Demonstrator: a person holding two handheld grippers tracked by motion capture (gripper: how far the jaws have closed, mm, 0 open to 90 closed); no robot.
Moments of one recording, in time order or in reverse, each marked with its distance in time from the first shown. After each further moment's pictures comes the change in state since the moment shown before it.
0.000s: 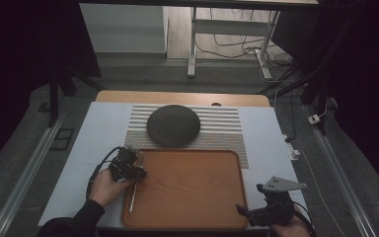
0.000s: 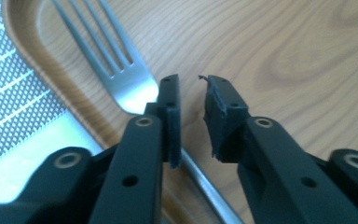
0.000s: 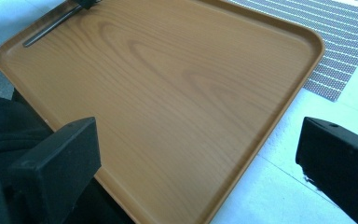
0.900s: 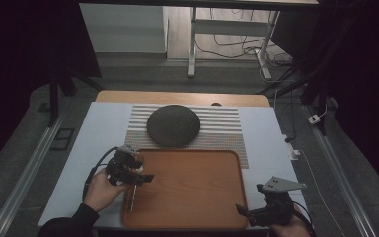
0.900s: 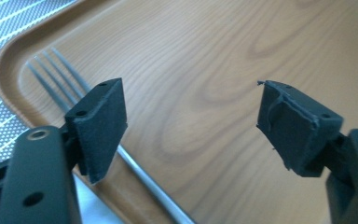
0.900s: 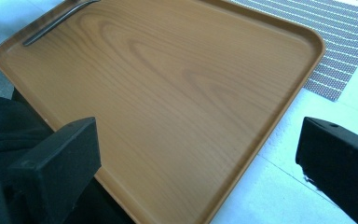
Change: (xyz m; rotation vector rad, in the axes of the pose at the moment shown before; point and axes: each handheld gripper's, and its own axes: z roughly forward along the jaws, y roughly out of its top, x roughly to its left) left arm -0.021 -0.008 -0.030 -0.173 -0.085 0.087; right arm 0.000 0.000 0.000 0.004 0.001 -0.003
